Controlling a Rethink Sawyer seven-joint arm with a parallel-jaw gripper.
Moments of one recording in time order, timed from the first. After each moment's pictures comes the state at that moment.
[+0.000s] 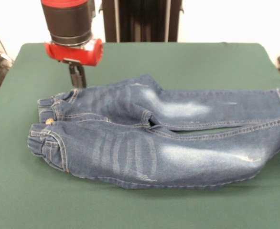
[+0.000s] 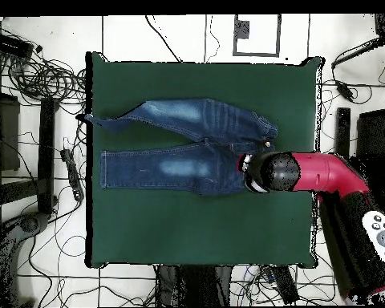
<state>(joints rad) -0.72 -0.59 0.47 1.59 -0.61 0.74 2.06</state>
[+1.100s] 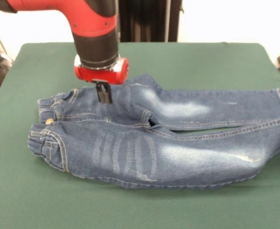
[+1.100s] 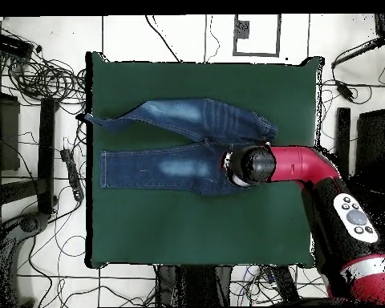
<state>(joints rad) -0.66 -0.48 0.46 1.54 -0.60 0.74 2.06</state>
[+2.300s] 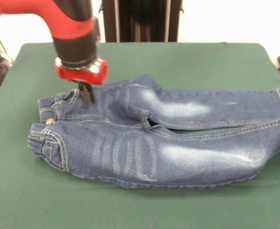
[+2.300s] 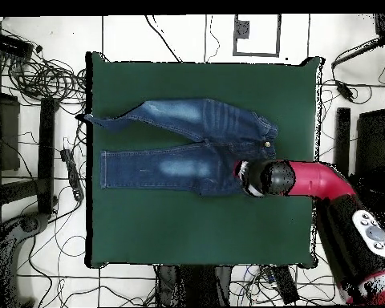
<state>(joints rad) -0.76 -0.47 0.44 1.58 -0.61 0.67 2.06</state>
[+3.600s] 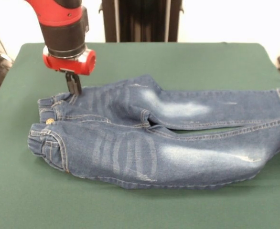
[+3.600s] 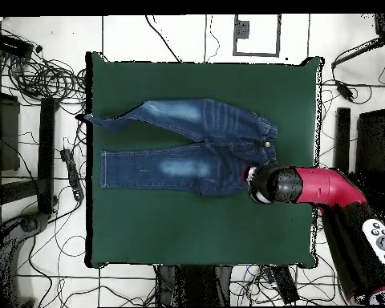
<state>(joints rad) -0.78 -0.52 0.43 1.62 -0.66 0.67 2.06</state>
